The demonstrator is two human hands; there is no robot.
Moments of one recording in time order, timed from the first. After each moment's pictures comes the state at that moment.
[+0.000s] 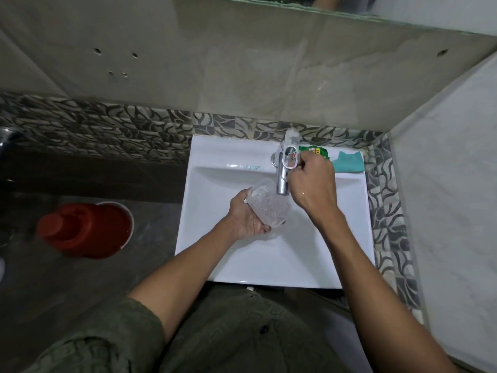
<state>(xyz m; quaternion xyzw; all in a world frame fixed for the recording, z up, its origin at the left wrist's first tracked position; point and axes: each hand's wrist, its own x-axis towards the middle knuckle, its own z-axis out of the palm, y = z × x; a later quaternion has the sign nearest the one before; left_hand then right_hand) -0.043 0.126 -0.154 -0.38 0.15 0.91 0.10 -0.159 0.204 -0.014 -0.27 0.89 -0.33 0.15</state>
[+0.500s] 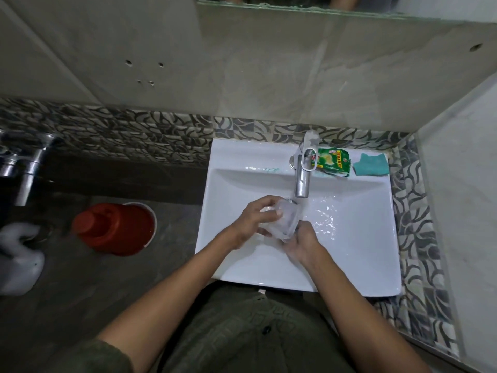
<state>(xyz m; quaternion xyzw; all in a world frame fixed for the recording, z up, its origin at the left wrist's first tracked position) 0.002 0.124 -0.103 -0.33 0.55 0.77 0.03 -0.099 0.237 -0.140 0.23 0.58 -0.59 0.52</state>
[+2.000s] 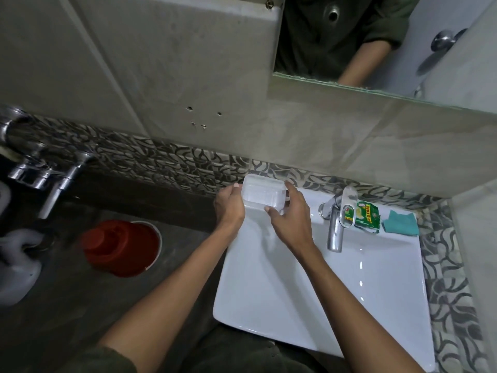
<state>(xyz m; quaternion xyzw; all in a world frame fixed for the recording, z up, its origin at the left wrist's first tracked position) 0.002 -0.008 -0.088 -0.60 0.50 0.55 -0.27 -0.099 0.099 -0.082 -0.32 0.83 -0.40 0.23</state>
